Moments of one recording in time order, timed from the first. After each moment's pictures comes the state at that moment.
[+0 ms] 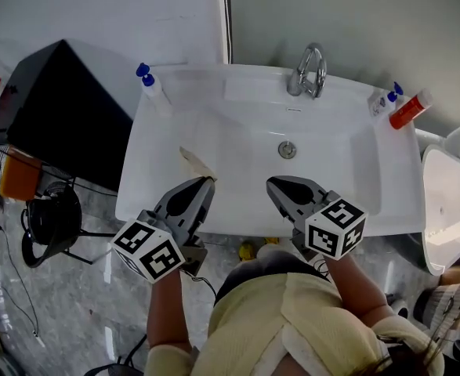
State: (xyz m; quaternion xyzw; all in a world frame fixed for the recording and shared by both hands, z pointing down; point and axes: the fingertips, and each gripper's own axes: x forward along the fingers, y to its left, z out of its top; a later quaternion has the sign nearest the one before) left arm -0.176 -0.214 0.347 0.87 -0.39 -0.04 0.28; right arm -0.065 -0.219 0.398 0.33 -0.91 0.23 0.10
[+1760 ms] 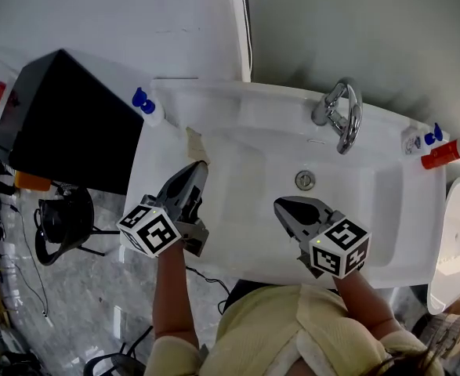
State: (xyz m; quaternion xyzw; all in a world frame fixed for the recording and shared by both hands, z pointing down) left arm -0.209 -0.369 0.398 0.82 -0.46 -0.09 0.33; right arm -0.060 -0.309 0.445 0.26 -0.91 0.28 0.14
